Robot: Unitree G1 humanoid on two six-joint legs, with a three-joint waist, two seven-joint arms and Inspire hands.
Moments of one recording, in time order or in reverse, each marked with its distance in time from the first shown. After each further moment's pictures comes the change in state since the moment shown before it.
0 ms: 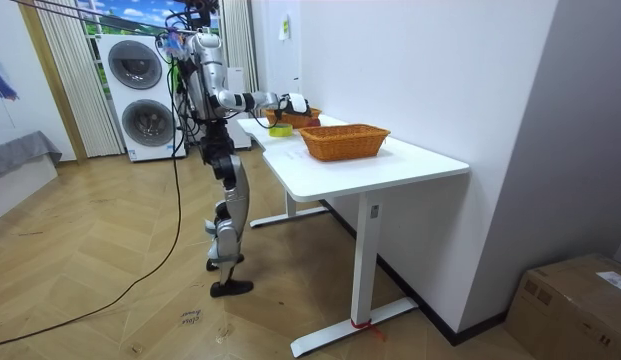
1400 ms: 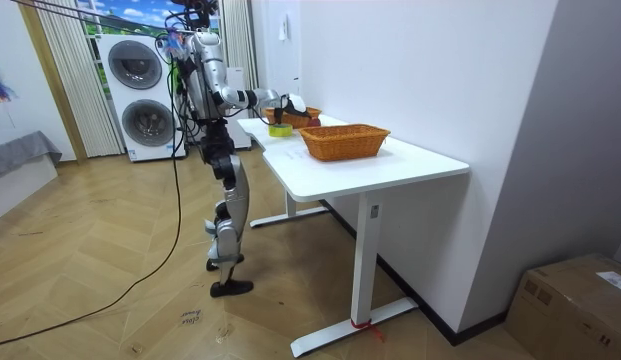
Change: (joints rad) left arm -0.004 0.007 0.002 -0.055 0.000 0.029 0.001; right arm -0.049 -0.025 0.026 0.032 -0.082 0.021 0.082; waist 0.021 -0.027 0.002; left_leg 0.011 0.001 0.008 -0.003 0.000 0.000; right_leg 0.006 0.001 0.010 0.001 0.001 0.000
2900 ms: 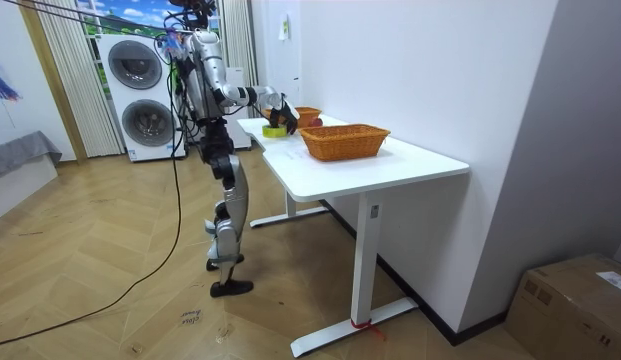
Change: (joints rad) left arm -0.023 0.039 0.000 0.044 -0.001 0.006 -0.049; right arm -0.024 -0.022 0.040 -0.027 -0.205 0.096 0.304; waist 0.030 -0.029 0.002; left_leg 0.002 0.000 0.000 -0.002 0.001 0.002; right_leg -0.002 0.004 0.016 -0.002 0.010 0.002
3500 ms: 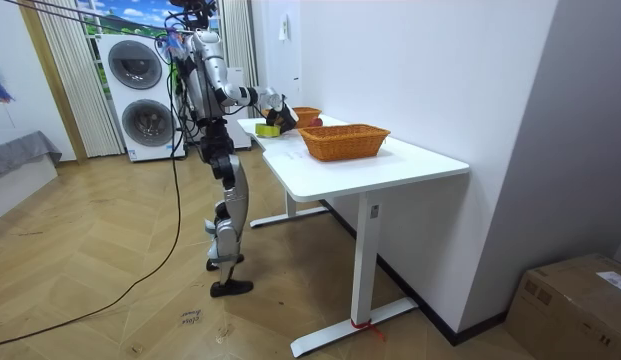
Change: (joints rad) left arm -0.025 0.004 -0.035 0.044 -0.008 -0.001 -0.004; right arm -0.004 0.000 0.012 0.020 0.021 -0.001 0.019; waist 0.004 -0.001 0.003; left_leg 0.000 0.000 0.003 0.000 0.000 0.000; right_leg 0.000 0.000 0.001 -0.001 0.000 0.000
